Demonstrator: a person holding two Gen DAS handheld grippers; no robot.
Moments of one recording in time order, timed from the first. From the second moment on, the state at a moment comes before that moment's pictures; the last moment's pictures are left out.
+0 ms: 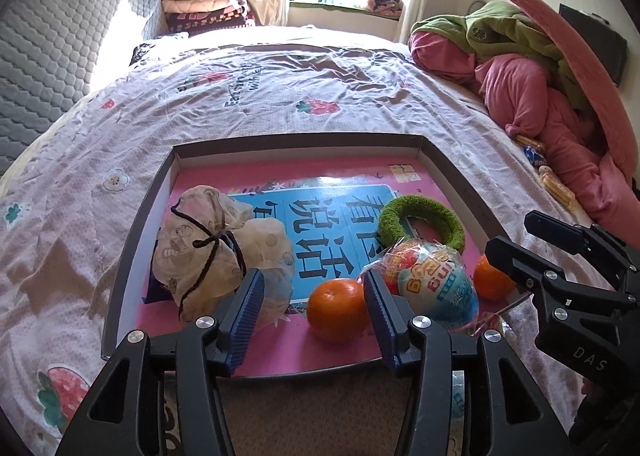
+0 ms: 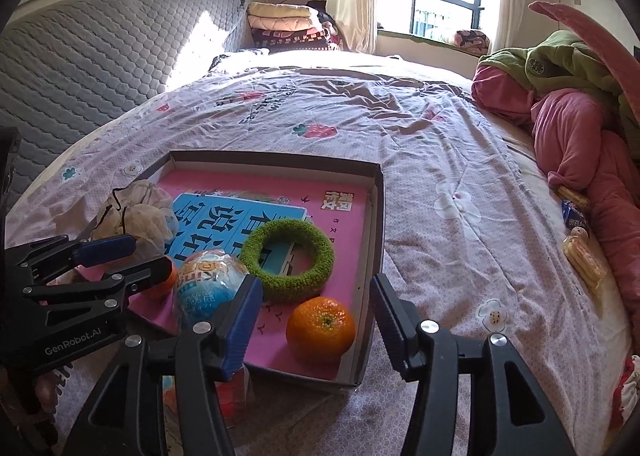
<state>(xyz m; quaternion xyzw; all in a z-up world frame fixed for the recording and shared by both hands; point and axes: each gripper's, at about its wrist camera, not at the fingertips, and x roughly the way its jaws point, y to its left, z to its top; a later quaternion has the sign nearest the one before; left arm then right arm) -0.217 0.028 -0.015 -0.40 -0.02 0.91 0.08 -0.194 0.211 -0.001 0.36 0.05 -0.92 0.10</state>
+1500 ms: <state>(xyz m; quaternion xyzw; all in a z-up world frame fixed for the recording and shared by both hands) -0.088 0.027 0.019 -0.38 0.02 0.93 0.05 -0.090 0.212 0.038 0.26 0.01 -0.95 0.15</state>
